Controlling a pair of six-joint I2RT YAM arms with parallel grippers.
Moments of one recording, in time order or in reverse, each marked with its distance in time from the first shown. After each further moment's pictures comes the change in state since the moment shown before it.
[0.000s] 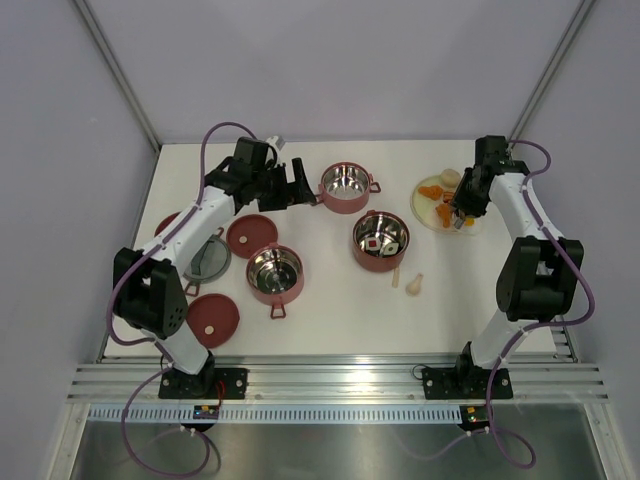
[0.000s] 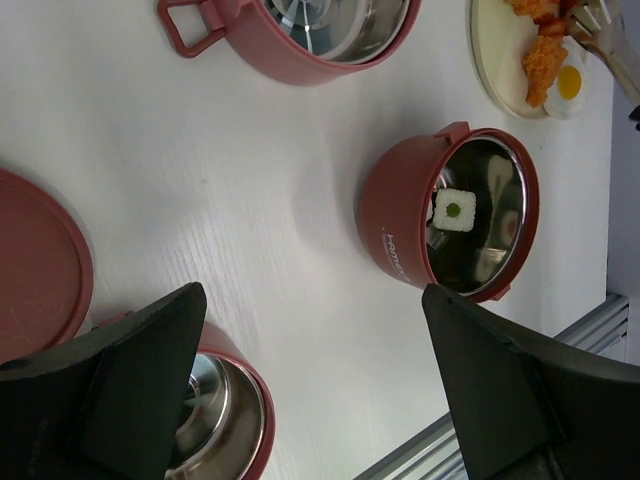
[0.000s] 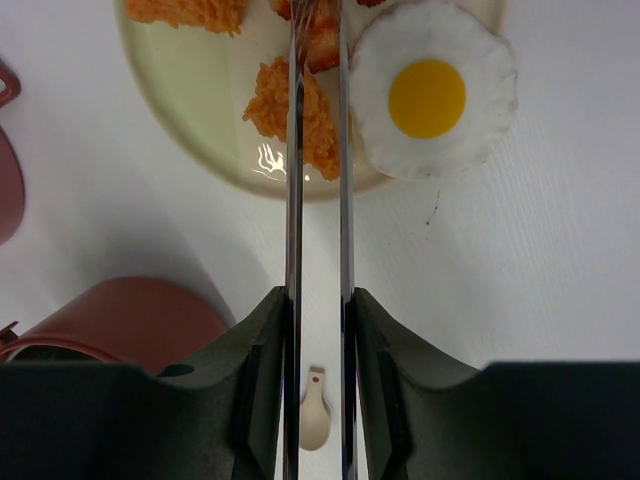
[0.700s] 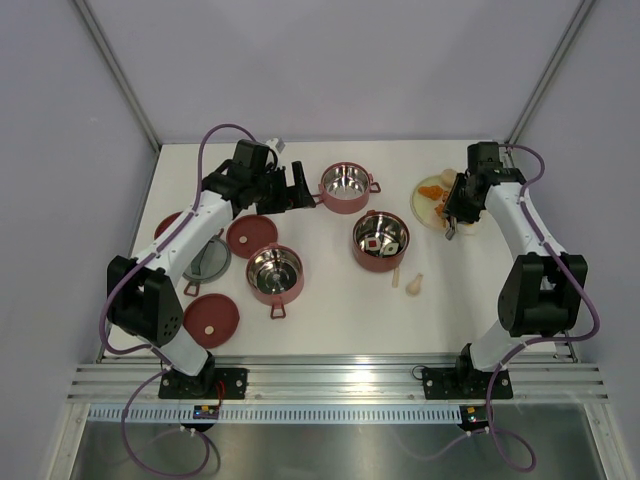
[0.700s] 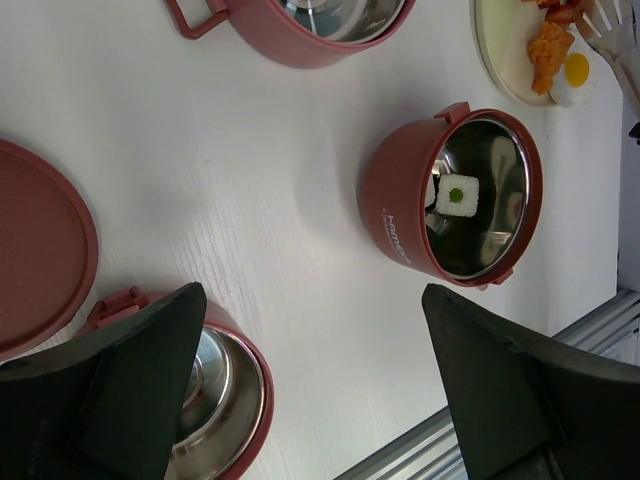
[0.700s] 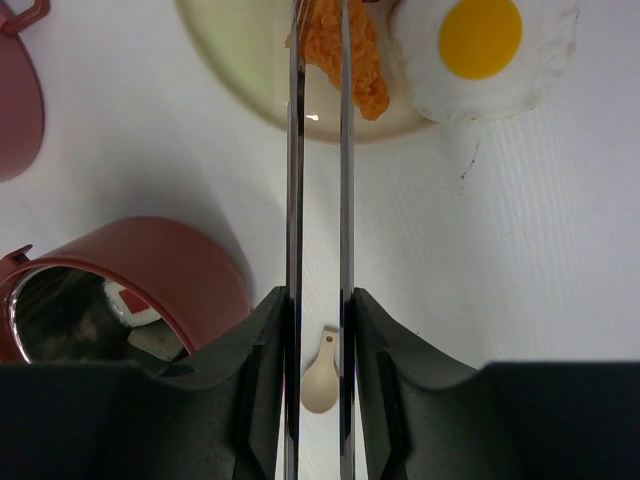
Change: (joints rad) left arm -0.017 -0.073 -0.026 -0.041 -0.041 0.003; right arm 0.057 -0.102 -0.106 0.004 -0.029 0.000
